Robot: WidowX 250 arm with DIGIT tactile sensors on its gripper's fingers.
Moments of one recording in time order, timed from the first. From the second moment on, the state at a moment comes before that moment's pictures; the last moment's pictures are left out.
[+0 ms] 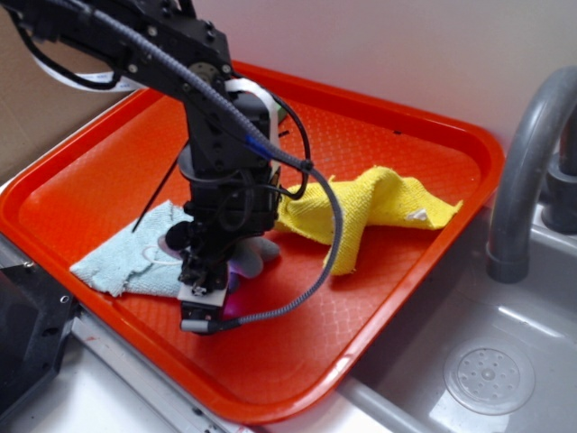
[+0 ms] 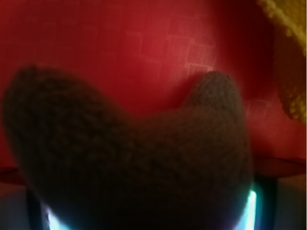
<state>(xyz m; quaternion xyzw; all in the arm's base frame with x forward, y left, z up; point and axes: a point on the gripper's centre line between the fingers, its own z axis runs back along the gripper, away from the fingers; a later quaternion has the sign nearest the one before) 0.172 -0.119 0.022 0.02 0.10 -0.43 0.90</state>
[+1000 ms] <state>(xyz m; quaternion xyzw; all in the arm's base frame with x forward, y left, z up) 0.185 -0.095 0.120 0.08 0.00 -0.22 0.97</state>
